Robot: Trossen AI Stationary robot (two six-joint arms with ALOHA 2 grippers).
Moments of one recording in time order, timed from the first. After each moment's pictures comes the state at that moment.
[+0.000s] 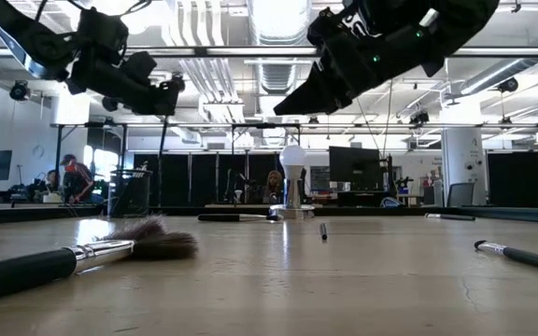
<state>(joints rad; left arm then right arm) 0.74 1.03 0.46 0.55 -0.36 0.08 -0.03 1.57 0.80 0.36 0.06 -0.10</state>
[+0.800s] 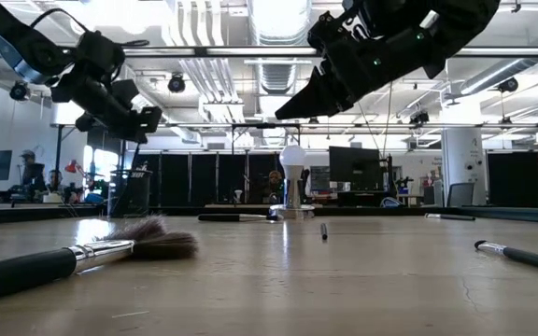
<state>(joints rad) 0.93 1.01 0.44 0.31 -0.36 -0.07 -0.03 1.57 0.80 0.36 0.08 -0.10</state>
